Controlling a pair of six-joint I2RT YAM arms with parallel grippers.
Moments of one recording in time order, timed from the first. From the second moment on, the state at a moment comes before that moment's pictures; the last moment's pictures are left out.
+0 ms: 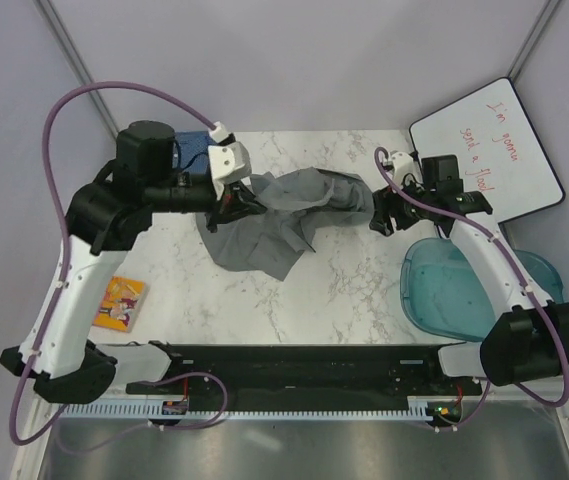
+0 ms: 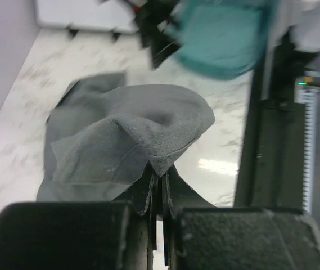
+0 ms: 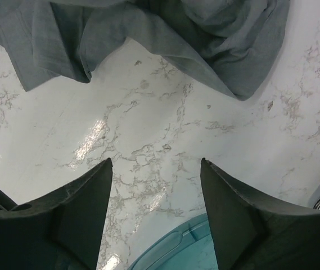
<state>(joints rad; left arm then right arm) -0.47 1.28 1.82 -1.02 0.66 0.45 0.14 1.35 1.17 -0.66 -0.43 -0.26</state>
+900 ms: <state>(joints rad) -0.50 1.38 2.14 -0.69 0.29 0.27 0.30 1.26 1.20 -0.15 -0.71 -0.40</state>
